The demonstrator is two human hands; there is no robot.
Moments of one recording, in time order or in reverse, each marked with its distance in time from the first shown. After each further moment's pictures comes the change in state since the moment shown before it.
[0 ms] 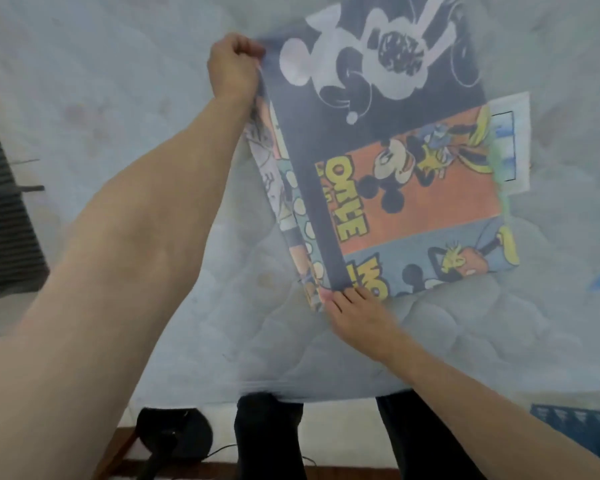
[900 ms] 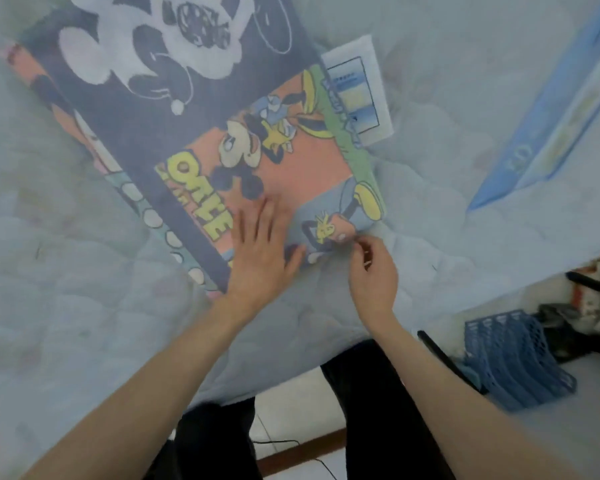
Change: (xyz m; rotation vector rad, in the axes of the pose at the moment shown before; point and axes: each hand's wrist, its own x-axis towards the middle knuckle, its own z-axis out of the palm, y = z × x) left_hand -0.322 -0.124 0.074 0.681 -0.448 0.858; right_hand -0.090 0.068 -0.038 0.496 0.307 1.407
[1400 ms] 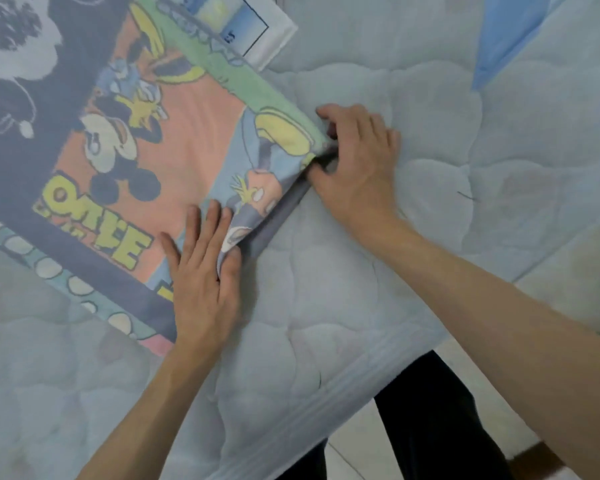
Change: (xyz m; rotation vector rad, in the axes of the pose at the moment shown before) left_hand -0.028 0.004 0.054 -0.112 0.024 0.056; right_hand 0.096 0.058 0.021 -0.030 0.353 -0.441
